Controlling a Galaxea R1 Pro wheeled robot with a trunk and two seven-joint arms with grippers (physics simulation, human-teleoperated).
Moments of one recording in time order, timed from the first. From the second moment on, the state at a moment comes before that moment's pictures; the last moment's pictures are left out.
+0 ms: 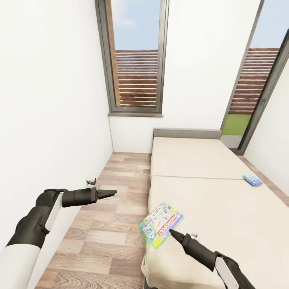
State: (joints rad) left arm -0.64 0.21 0.05 -1.15 0.22 1.03 -1.30; right arm -0.36 -0.08 -0.08 -0.70 -0.67 0.55 0.90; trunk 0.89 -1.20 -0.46
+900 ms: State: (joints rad) left arm -0.64 0.20 0.06 -1.16 0.22 1.03 -1.29; right arm -0.39 -0.11 -0.09 -1.01 -0.67 0.59 1.09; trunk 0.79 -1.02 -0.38
